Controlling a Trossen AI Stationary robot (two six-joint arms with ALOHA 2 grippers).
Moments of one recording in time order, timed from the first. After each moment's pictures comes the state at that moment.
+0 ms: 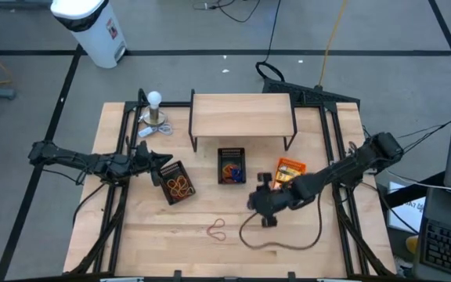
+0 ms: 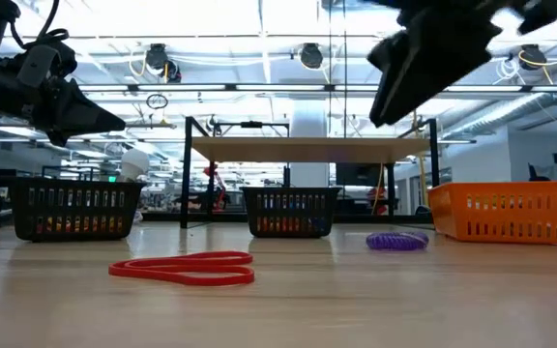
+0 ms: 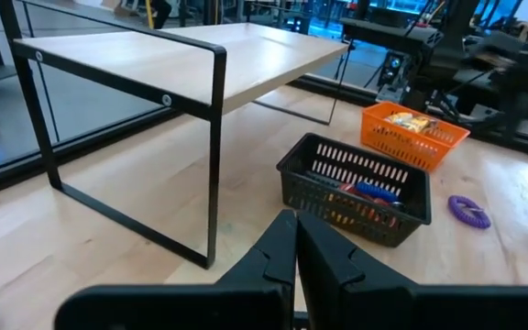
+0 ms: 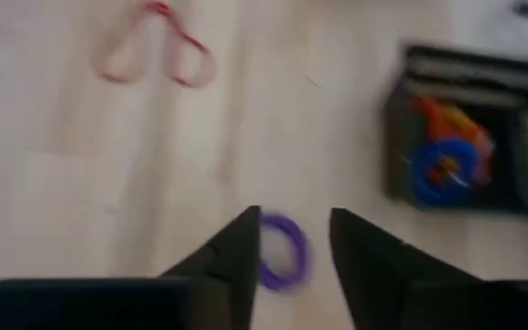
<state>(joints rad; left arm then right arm) -0.20 0.24 0.05 -0.02 -0.58 -0.28 0.42 1.59 1.10 -0.52 0.29 0.23</state>
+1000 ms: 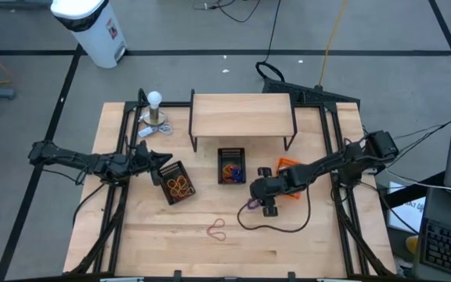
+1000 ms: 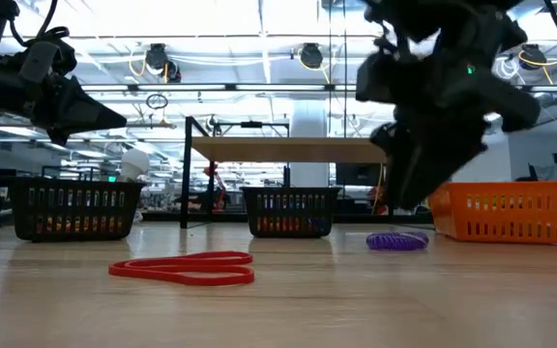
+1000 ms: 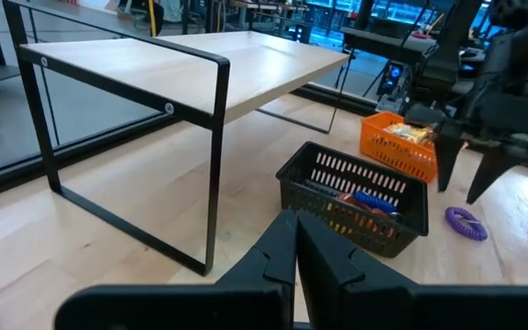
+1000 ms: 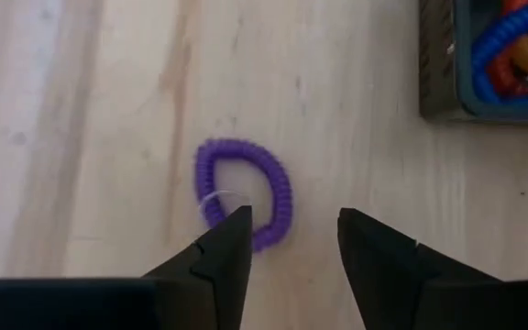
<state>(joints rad) -0.20 0.24 0.05 0.00 -0.59 -0.29 0.23 1.62 0.88 -0.30 0.05 0.14</state>
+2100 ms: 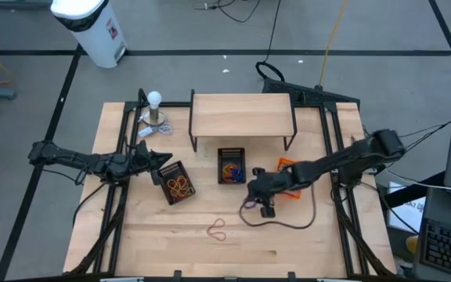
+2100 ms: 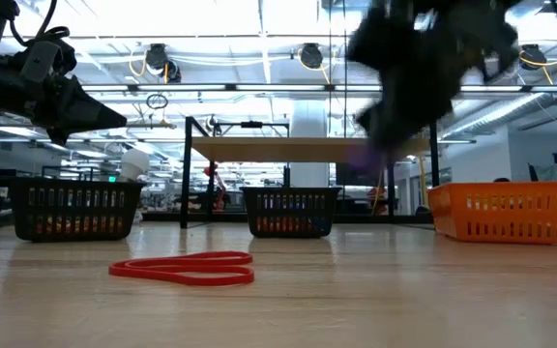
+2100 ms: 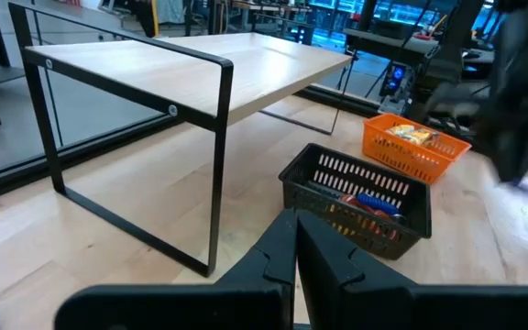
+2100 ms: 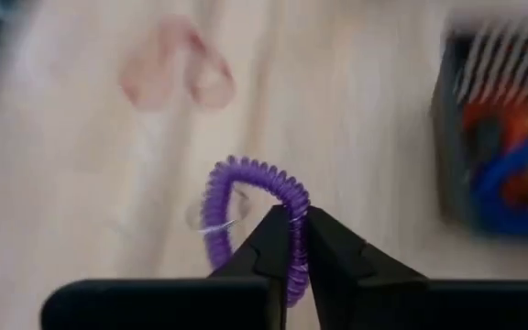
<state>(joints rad) -0.20 0.24 0.05 0.00 -0.59 -0.29 0.22 1.55 0.86 -0.11 -0.06 0.14</state>
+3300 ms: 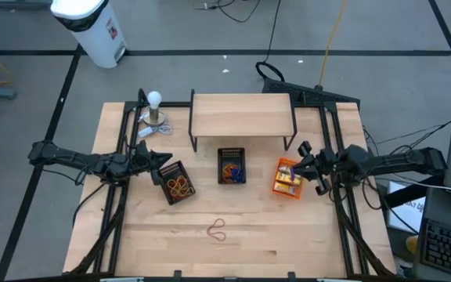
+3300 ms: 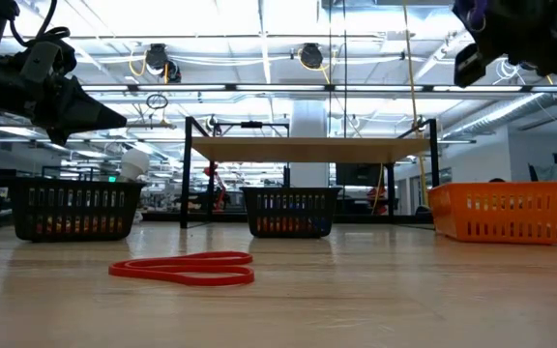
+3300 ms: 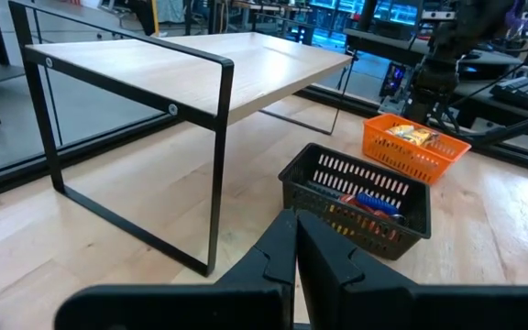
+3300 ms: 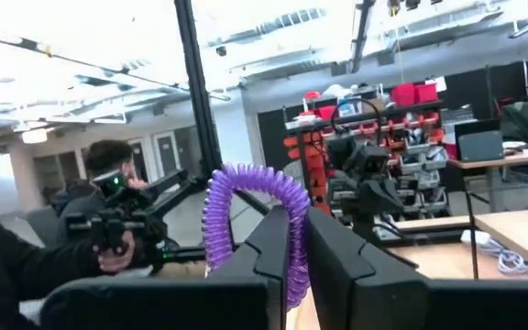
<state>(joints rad) -0.20 0.24 0.05 0.00 -0.59 -0.30 0.01 0.43 0.06 0.70 -0.21 0.25</state>
